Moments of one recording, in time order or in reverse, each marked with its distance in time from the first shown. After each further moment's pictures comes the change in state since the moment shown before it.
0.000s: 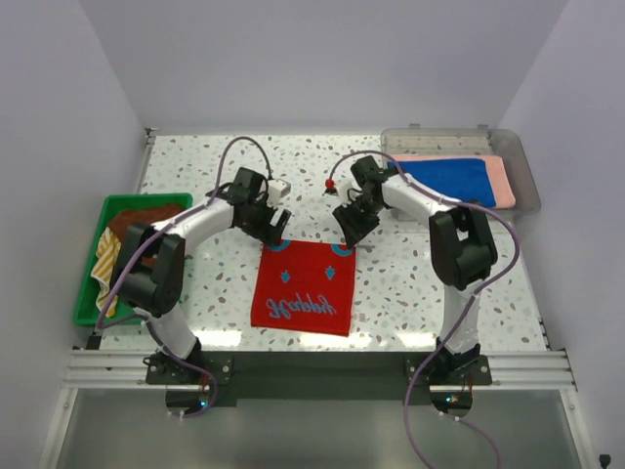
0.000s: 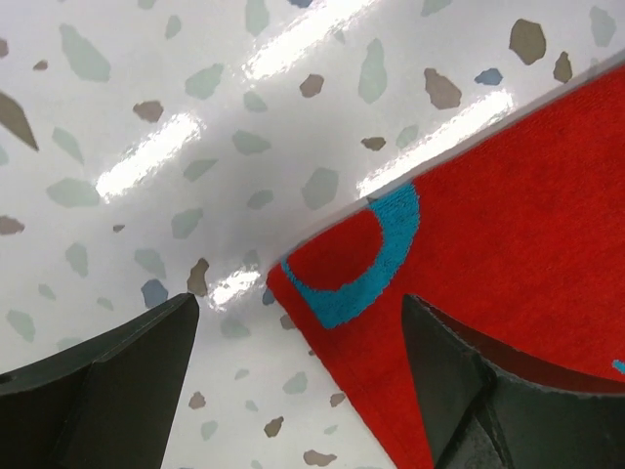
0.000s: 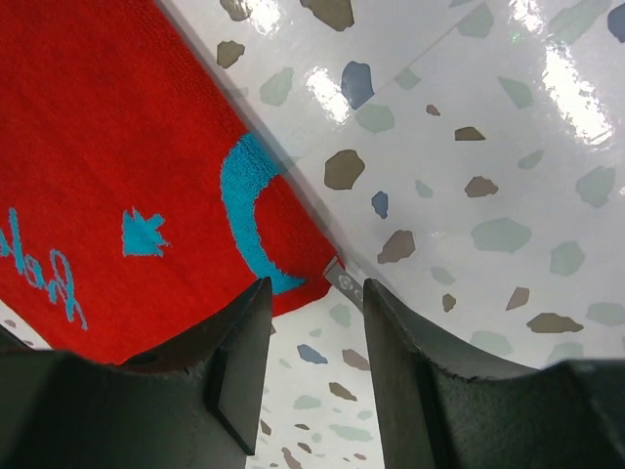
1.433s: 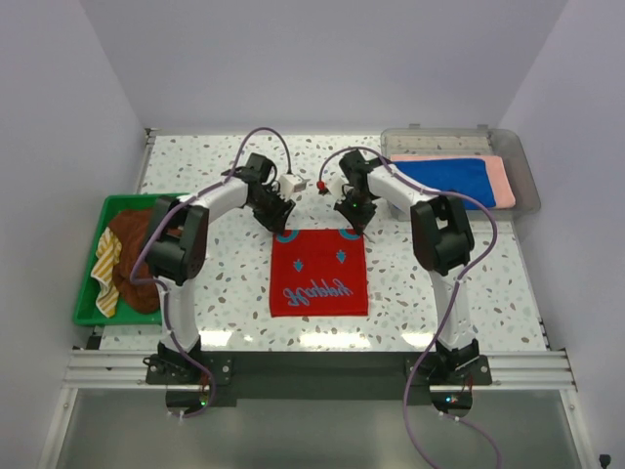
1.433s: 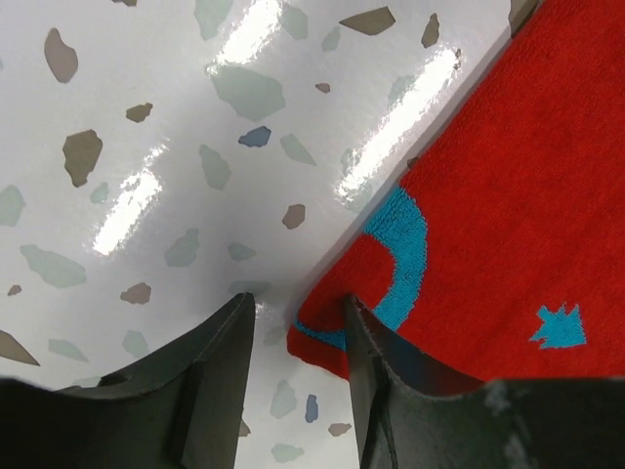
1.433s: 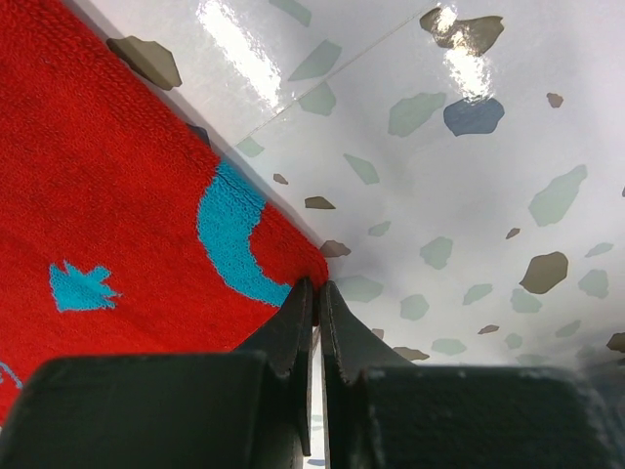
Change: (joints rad) left arm 0.030 0.305 0.307 -0.119 0.212 0.290; right arm 0.013 0.213 0.251 -0.111 0.224 -0.179
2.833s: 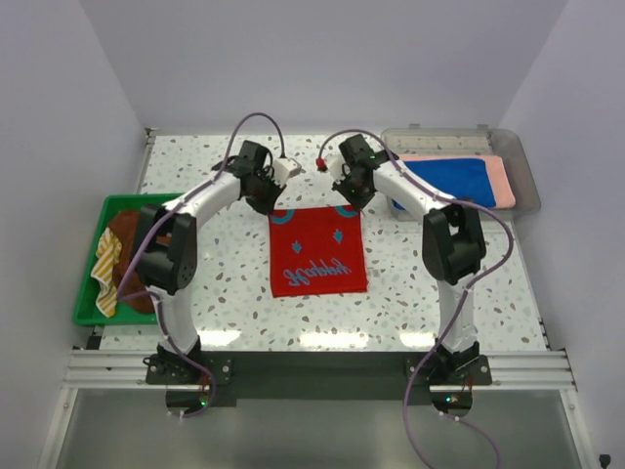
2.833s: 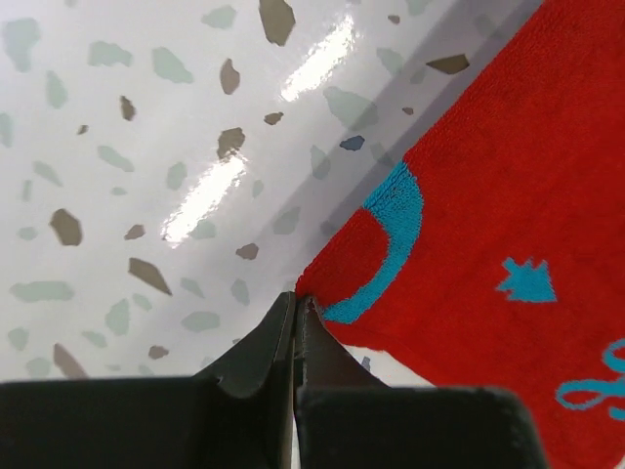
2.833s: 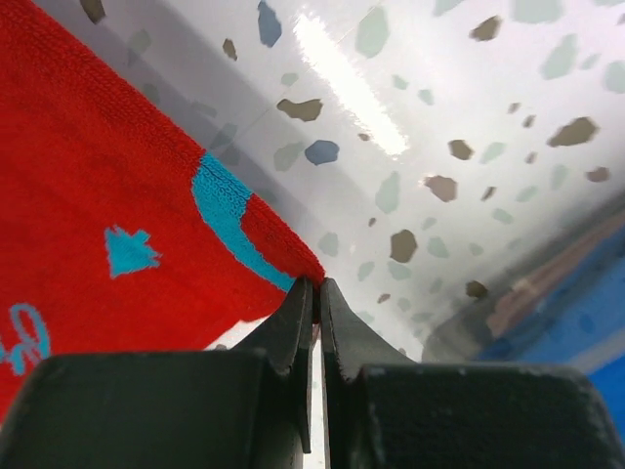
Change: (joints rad) left arm 0.005 -0.059 0.045 -0.002 -0.143 -0.006; right arm 0.019 -0.095 0.001 0.136 0.124 0.056
